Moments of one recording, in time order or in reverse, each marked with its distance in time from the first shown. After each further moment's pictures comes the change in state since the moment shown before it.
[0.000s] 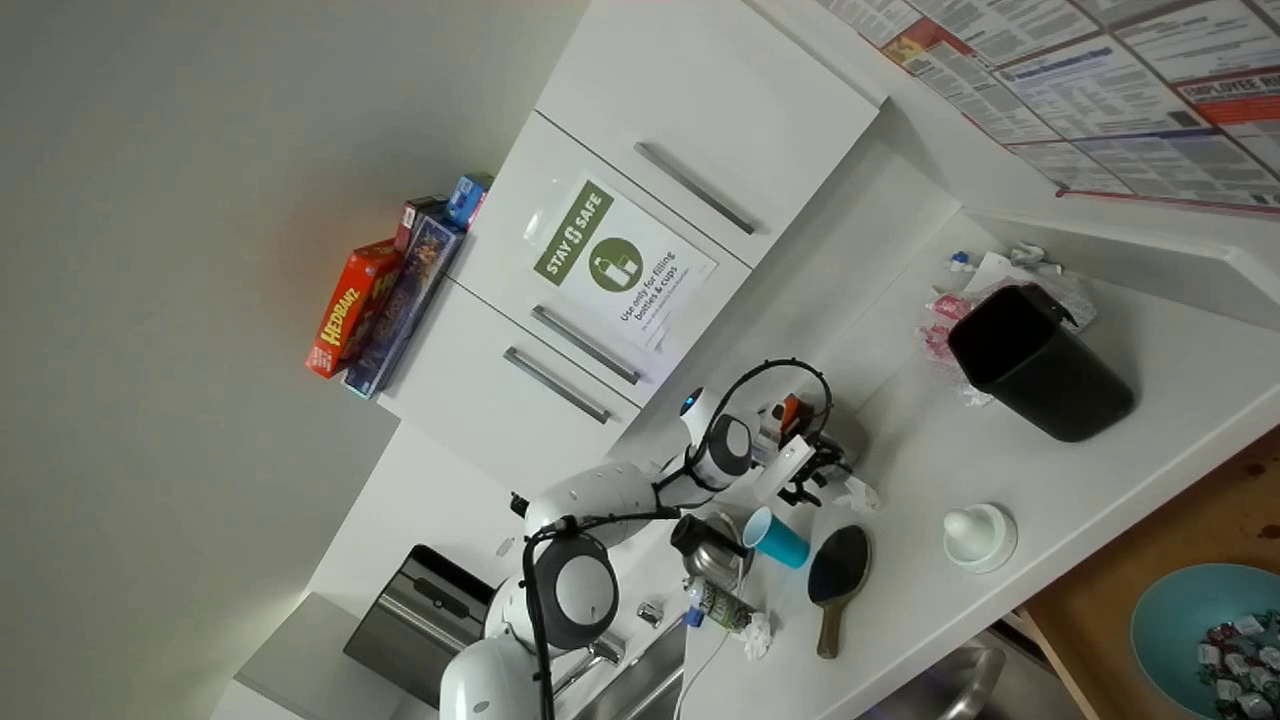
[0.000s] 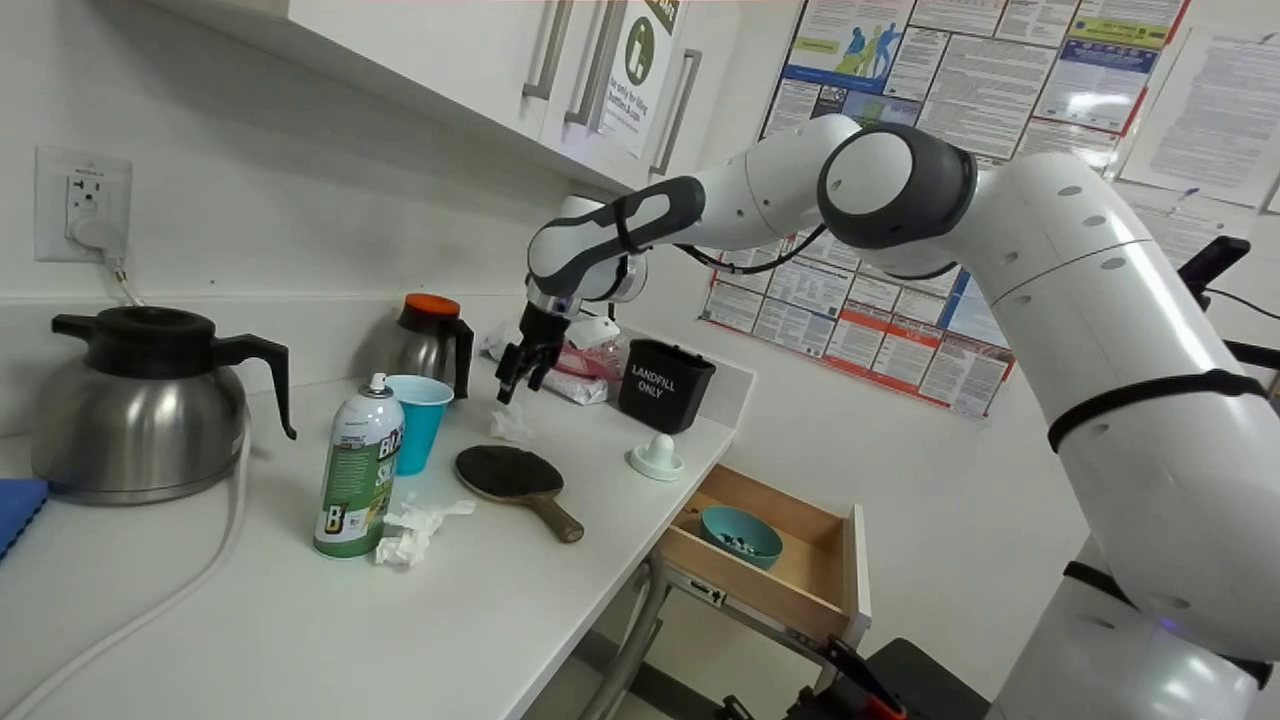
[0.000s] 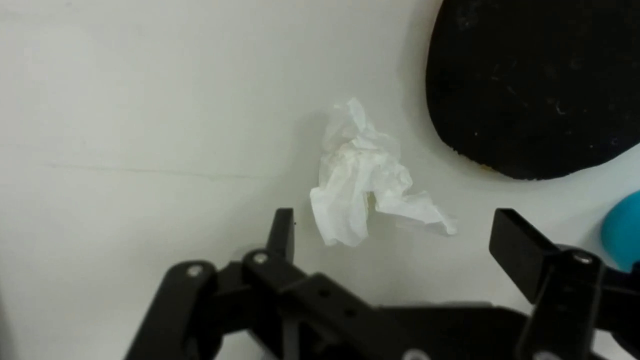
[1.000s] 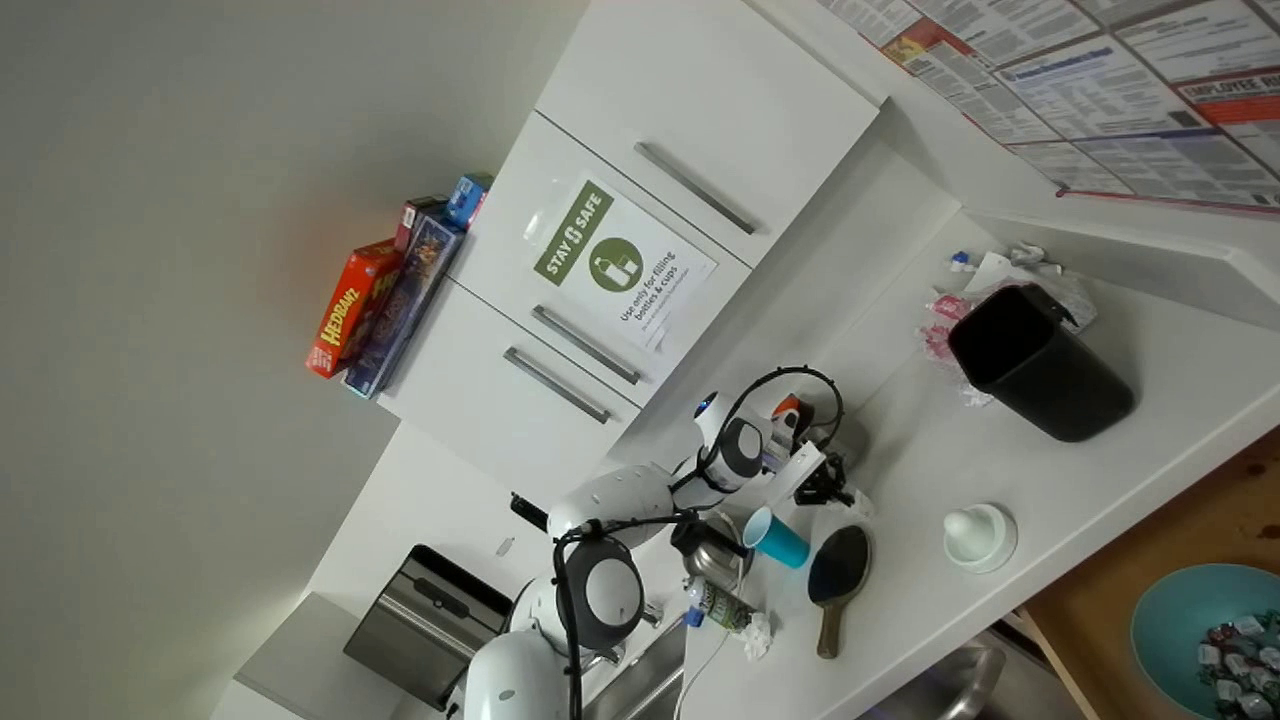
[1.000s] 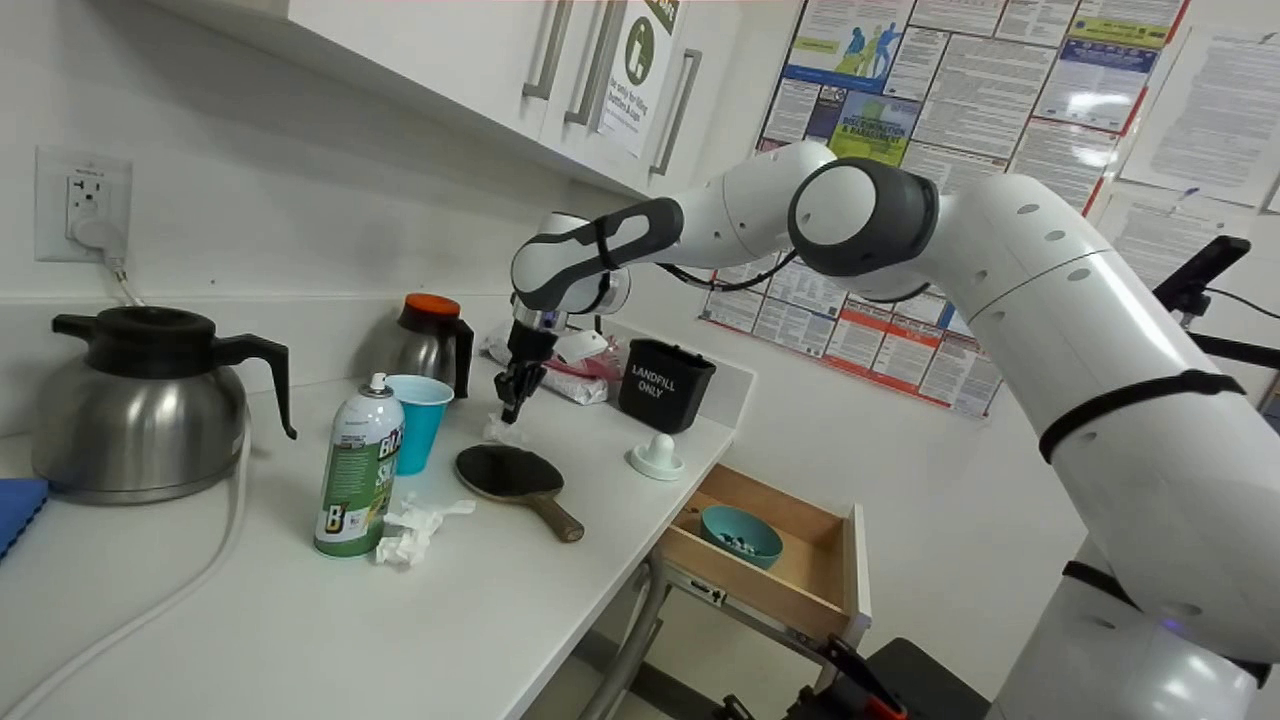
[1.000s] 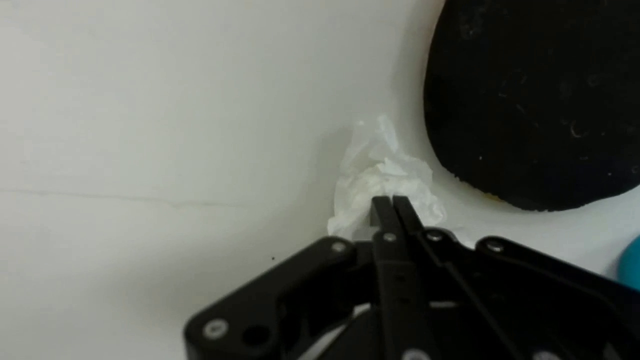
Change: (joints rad) arm 0.016 0.103 0.000 0.116 -0.012 -0.086 -0.008
